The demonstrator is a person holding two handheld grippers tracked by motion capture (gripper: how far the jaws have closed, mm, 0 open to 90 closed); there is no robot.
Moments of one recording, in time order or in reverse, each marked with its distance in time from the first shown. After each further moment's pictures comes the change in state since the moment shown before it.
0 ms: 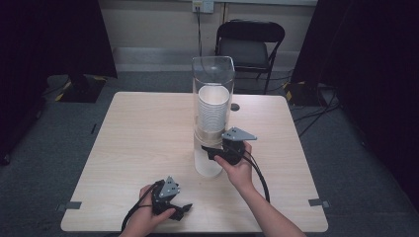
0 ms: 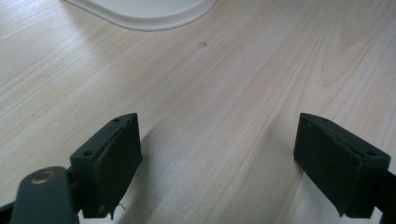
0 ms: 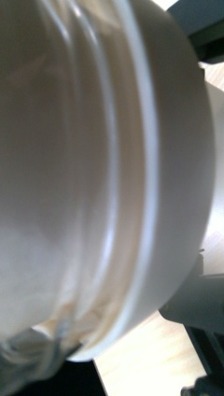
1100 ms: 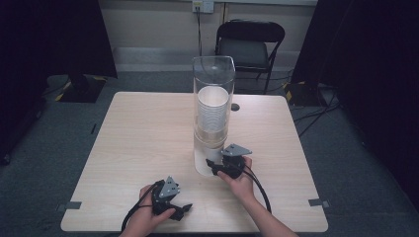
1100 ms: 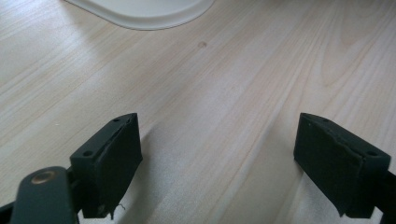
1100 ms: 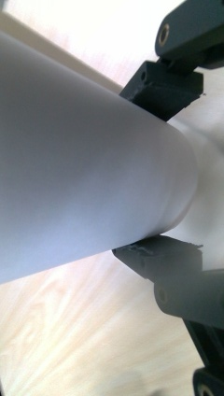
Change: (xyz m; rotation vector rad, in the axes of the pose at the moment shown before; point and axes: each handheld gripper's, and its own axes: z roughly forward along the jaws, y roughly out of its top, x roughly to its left) left arm 0.000 0.000 0.000 -0.001 0.000 0.000; right arm -0.007 -0.069 0.008 0.189 -0.033 -0.028
